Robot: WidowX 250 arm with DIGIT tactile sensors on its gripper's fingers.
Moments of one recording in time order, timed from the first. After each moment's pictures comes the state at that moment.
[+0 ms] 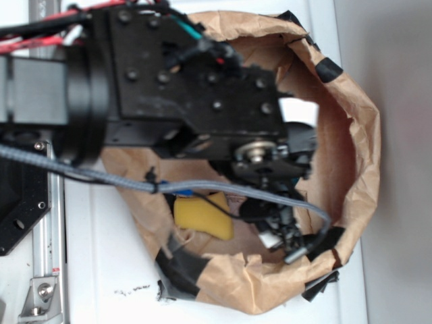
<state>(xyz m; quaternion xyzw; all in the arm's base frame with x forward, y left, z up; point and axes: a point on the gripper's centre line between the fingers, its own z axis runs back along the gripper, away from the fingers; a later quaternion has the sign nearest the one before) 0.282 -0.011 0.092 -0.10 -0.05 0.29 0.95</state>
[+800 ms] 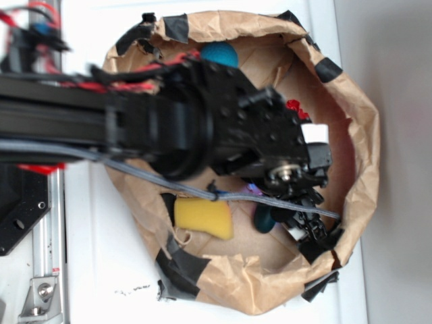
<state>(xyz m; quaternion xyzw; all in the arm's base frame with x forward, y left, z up) 0.310 -0.012 0.025 -0.09 -0.06 0.34 0.93</state>
